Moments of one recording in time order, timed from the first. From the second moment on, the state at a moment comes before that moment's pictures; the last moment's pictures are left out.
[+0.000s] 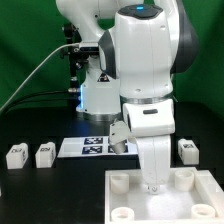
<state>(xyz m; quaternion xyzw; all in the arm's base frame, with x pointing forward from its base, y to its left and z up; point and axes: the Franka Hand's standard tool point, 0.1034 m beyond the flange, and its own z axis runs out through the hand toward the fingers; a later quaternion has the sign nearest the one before) 0.496 0.069 0.007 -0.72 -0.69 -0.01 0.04</state>
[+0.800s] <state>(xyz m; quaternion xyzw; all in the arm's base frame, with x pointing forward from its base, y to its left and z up) 0.489 0.076 0.040 -0.79 -0.62 -0.01 0.02</state>
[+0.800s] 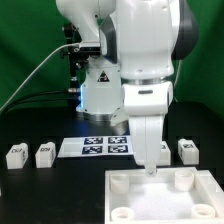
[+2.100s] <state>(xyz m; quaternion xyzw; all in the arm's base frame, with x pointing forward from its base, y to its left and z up) 0.457 0.171 0.061 -1.00 -0.04 0.02 0.04</state>
